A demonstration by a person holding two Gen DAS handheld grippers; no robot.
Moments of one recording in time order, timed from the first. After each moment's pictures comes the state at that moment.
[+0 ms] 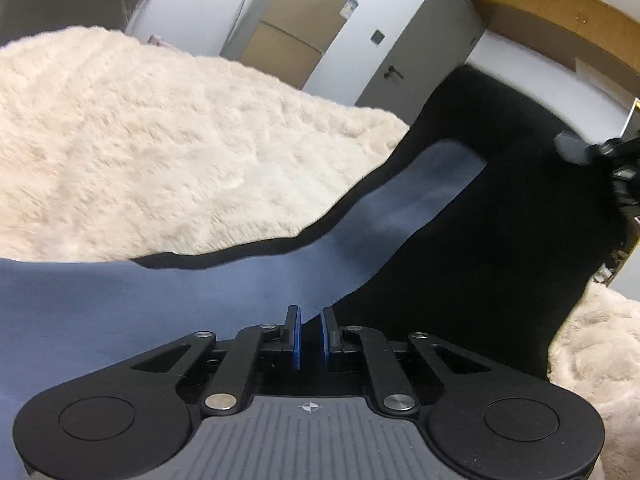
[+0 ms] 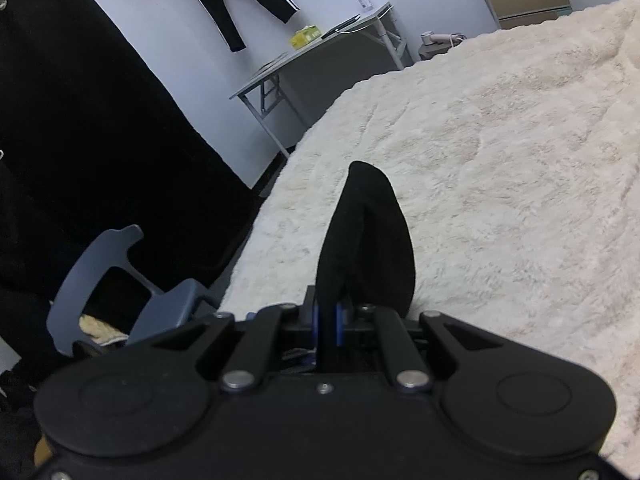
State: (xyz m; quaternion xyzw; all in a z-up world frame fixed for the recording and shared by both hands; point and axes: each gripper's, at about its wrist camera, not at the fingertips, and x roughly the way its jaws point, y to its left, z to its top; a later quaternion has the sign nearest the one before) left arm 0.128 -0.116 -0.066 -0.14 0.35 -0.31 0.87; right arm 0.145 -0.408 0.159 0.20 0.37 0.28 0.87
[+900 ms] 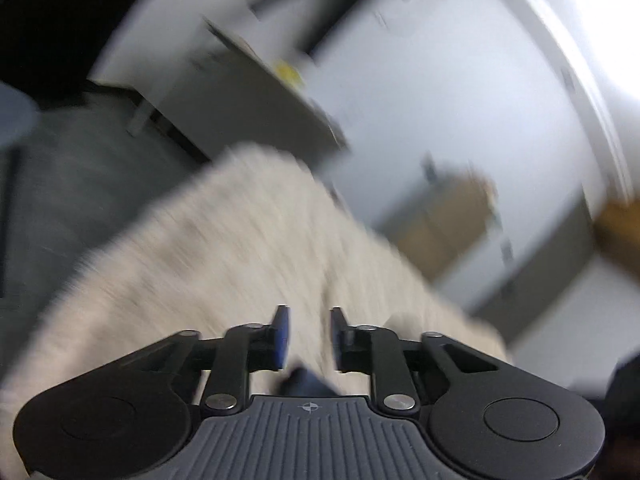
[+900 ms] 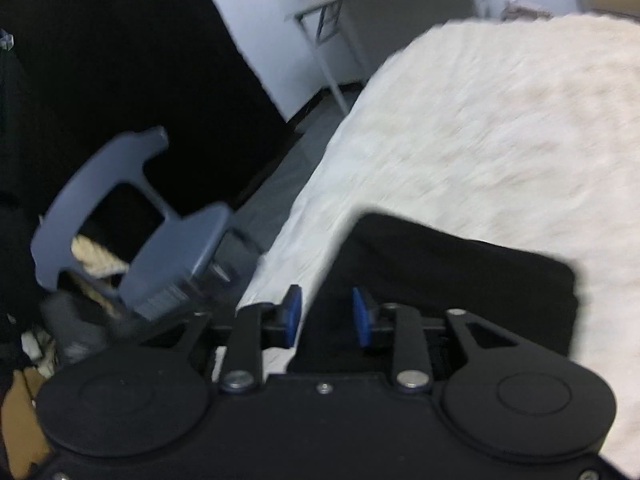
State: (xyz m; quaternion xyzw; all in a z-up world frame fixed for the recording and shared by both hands) left arm 0.011 0.123 -0.020 -0.40 0.14 -0.02 0.91; right arm 0.153 -0.153 0.090 0.10 0.43 0.35 0.83
